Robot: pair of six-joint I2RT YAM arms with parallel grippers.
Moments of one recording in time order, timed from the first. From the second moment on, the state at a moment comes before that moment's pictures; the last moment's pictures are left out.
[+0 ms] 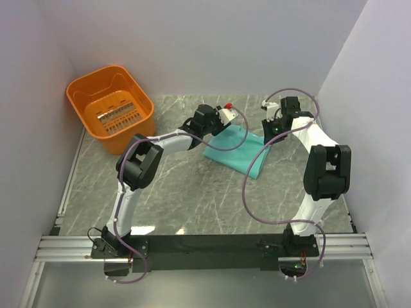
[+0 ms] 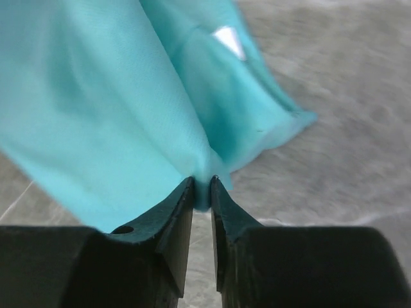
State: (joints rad) left arm -0.64 2.20 1.58 0.28 0.11 0.50; right arm 0.01 1.82 1.39 -0.67 -0.33 -0.35
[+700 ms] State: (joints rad) left arm -0.65 1.78 1.22 0.17 0.15 0.18; right arm -0.05 1.82 1.37 -0.74 -0.69 -0.40
